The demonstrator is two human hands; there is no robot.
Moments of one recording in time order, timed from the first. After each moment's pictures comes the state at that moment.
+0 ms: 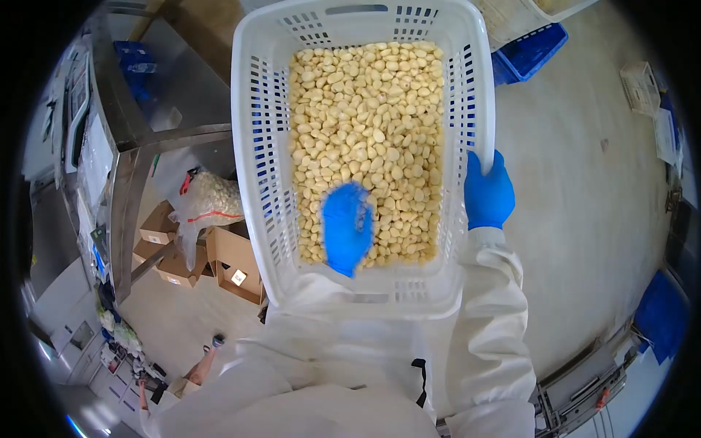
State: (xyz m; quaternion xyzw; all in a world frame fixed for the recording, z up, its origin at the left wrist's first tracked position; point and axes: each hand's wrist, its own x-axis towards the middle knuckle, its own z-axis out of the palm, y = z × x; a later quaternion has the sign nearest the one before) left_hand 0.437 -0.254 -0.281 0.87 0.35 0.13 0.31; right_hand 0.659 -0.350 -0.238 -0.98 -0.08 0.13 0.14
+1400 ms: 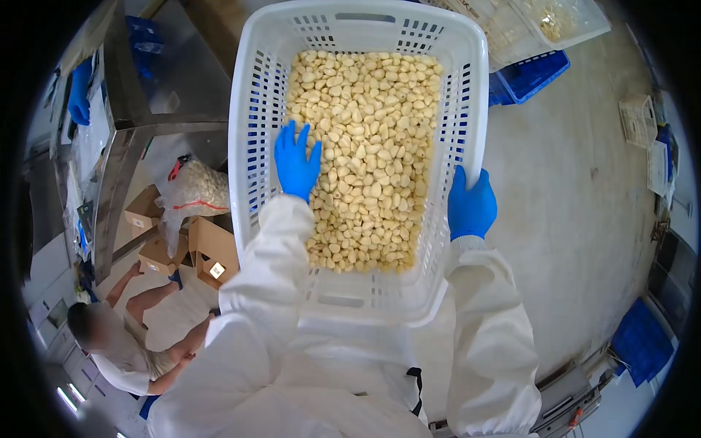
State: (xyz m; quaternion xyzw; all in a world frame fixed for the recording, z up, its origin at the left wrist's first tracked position) left_hand 0.456 -0.140 -0.367 0.87 0.42 0.16 0.18; right_hand 0.665 -0.361 -0.255 -0.97 -0.16 0.08 0.15
